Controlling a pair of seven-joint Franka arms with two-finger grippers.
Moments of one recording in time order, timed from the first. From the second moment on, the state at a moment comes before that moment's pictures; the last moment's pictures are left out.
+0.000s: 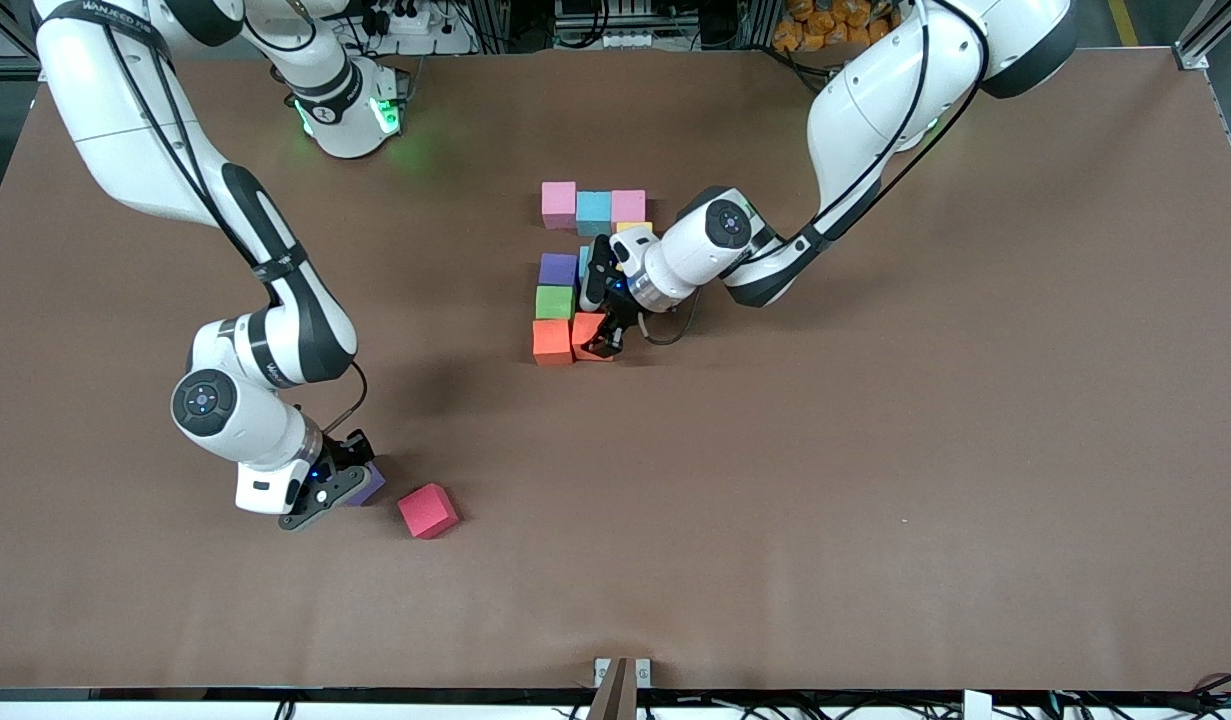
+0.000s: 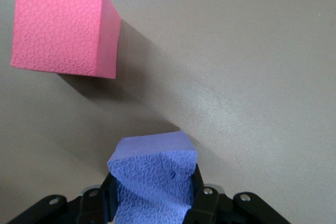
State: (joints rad) left arm -0.27 0.81 -0.61 -1.93 0.15 3.09 0.98; right arm 0.00 0.70 0.17 -1.63 -0.14 2.40 -0.42
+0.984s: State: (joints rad) left arm -0.27 0.83 -0.60 -1.92 0.12 3.12 0.98; right arm 0.00 0.70 0.17 -1.63 -0.14 2.39 -0.42
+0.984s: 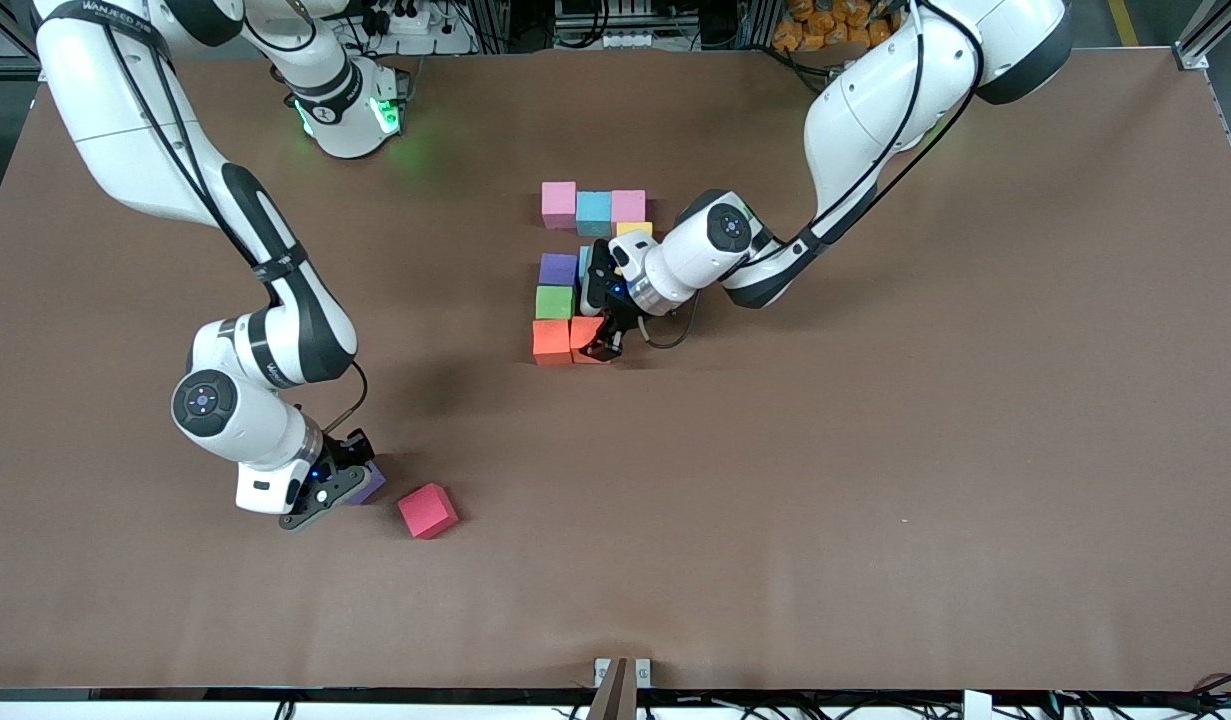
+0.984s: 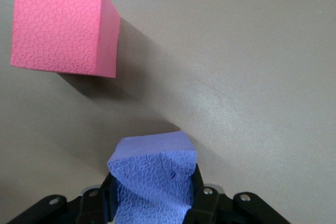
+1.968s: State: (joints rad) left arm -0.28 0.83 -0.60 -1.91 0.12 3.12 0.98; right arm 0.00 0.70 0.17 -1.63 -0.14 2.39 -0.40
